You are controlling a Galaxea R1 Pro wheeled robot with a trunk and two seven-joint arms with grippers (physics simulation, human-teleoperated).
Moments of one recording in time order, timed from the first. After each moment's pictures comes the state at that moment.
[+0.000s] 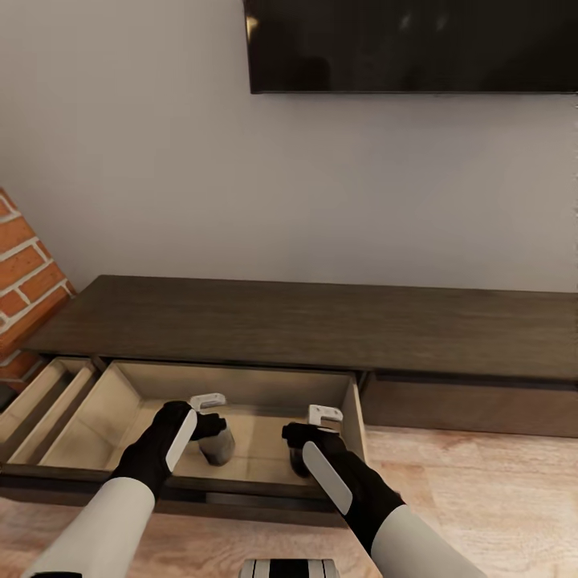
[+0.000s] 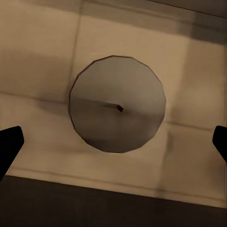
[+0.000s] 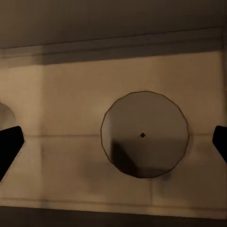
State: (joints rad) left arm -0.70 -0.03 0.00 -0.78 0.19 0.80 0.17; right arm -0.63 0.17 0.56 -0.83 -0.72 0.41 -0.55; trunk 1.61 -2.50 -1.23
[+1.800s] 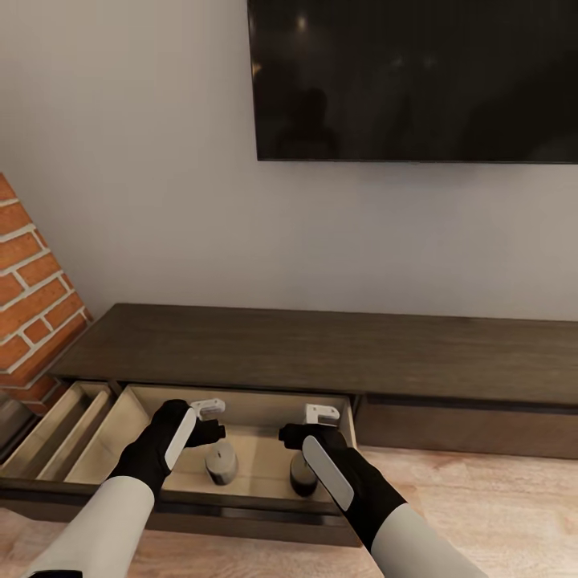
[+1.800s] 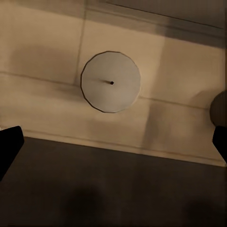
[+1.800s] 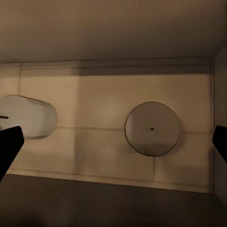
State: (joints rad) left arm -0.70 -0.03 0.02 -0.77 0.19 0.91 0.17; right arm -0.63 0.17 0.54 -0.88 -0.73 0.53 -0.55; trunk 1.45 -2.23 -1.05
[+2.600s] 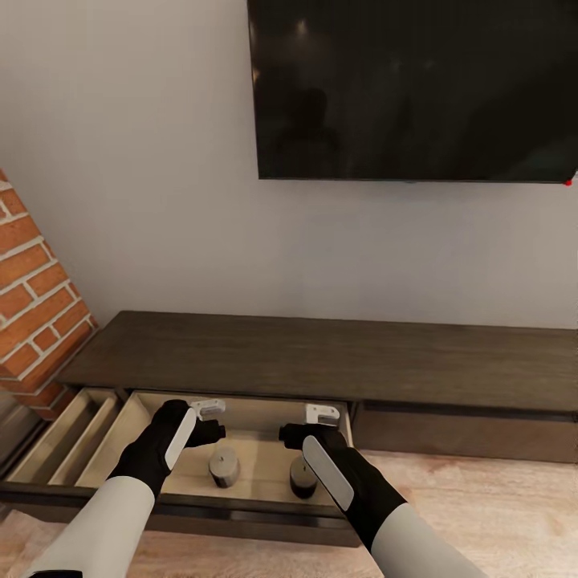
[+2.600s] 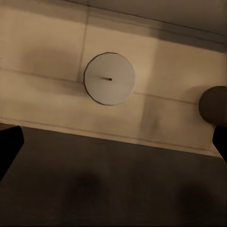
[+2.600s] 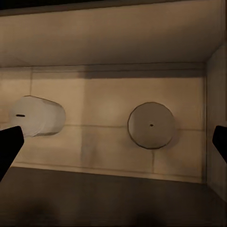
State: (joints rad) left arm -0.70 -0.03 0.02 -0.77 0.20 0.91 0.17; right arm -0.63 0.17 0.54 -0.88 -0.73 0.53 -0.55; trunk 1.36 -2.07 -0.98
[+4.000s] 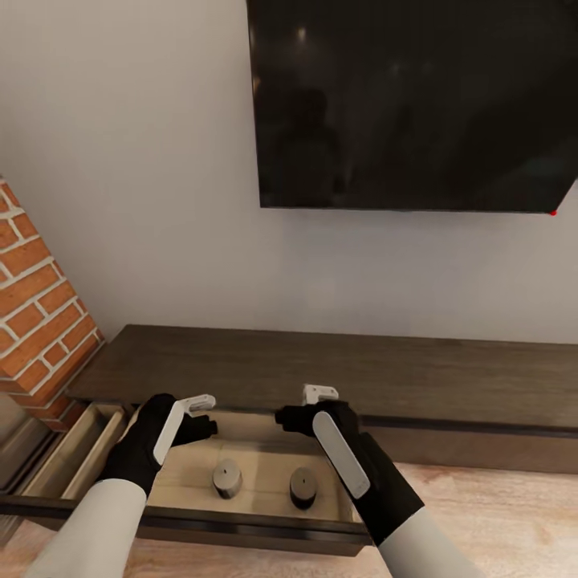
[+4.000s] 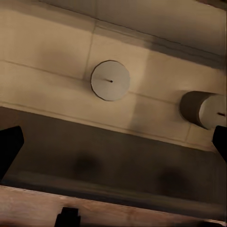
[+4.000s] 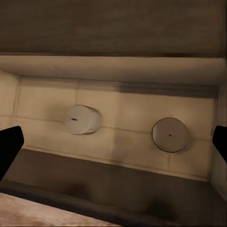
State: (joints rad) left arm -0.68 -0.03 0.11 -0.89 0.19 1.02 0.17; right arm -0.59 0.17 0.44 -1.18 -0.73 0.82 -0.57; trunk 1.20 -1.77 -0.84
